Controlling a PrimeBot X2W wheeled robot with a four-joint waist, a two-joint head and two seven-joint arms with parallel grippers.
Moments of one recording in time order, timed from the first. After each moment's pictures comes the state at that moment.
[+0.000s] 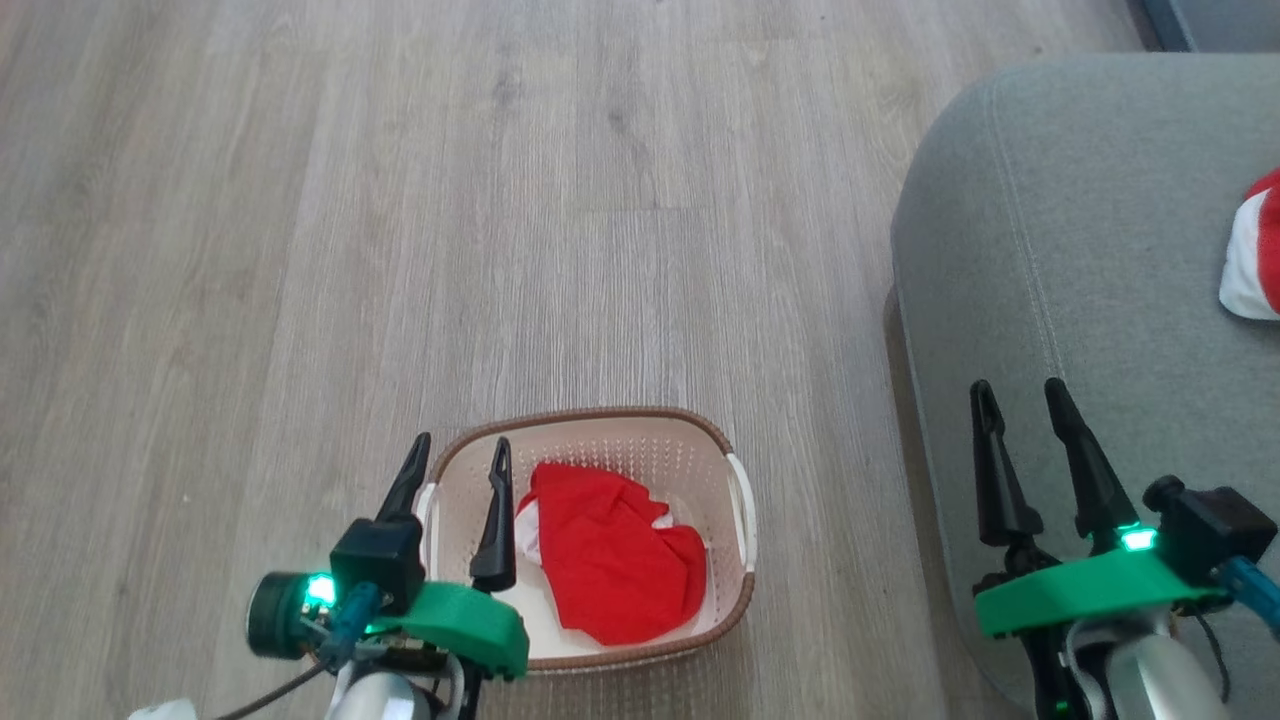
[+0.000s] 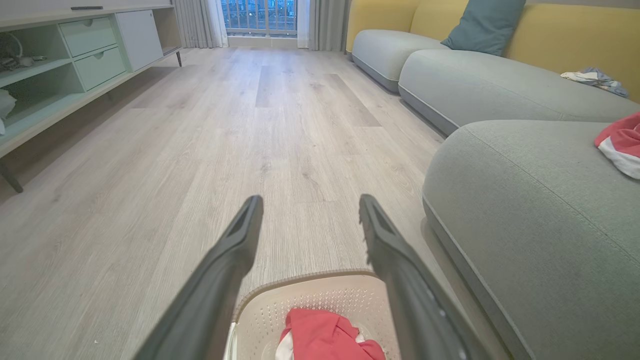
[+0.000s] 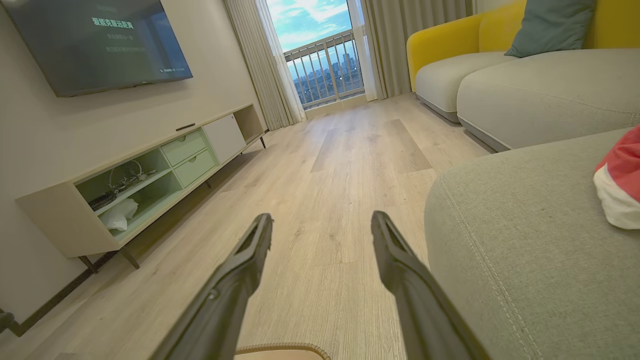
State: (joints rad) left arm -0.05 0.05 -0.32 0.16 -0.19 0.20 -0.26; right arm 0.00 -0.07 0.04 0.07 0.38 0.13 -0.25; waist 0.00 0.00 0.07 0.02
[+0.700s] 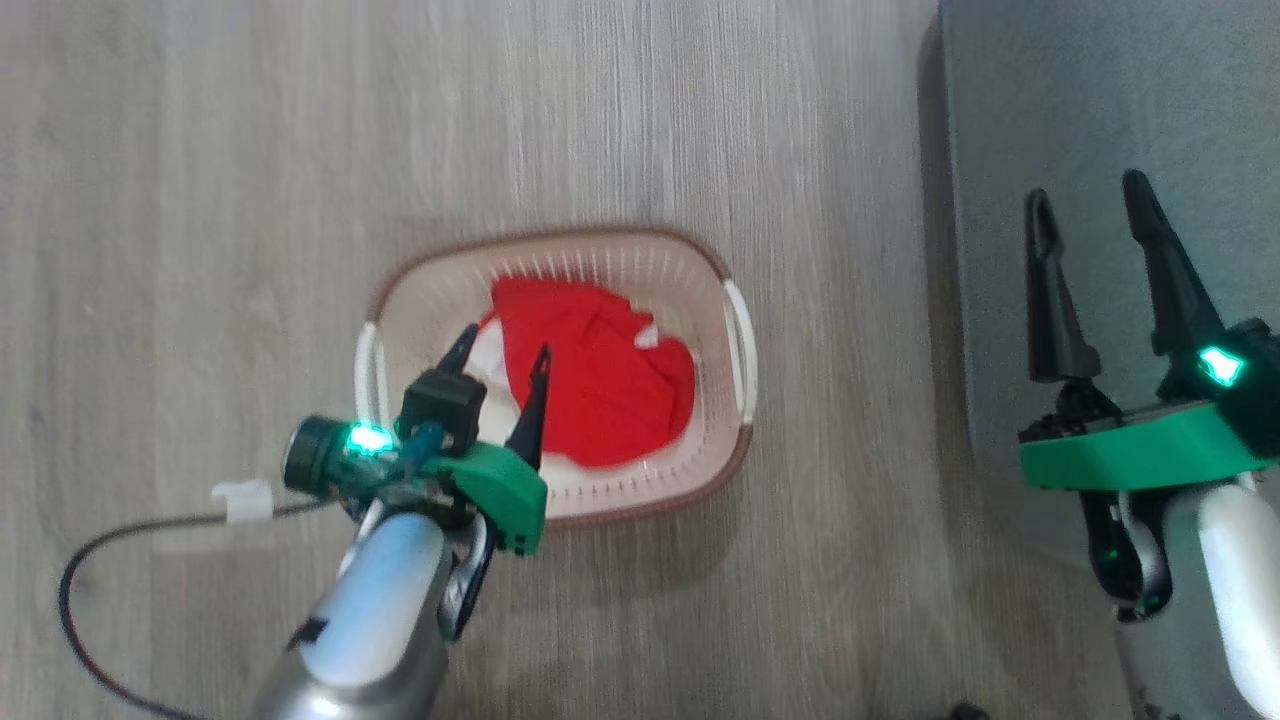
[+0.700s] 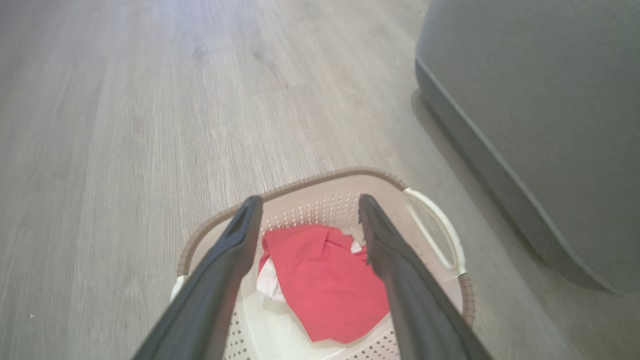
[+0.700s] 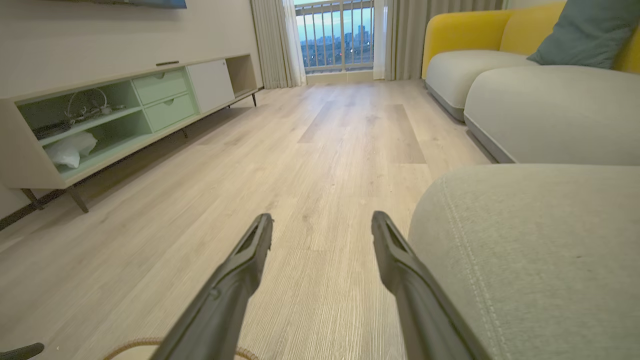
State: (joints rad) left arm -0.41 0.05 -0.42 0.55 -0.18 0.11 -0.26; right arm -0.22 -0.16 0.03 -0.03 0.25 0.13 -0.25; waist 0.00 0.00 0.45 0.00
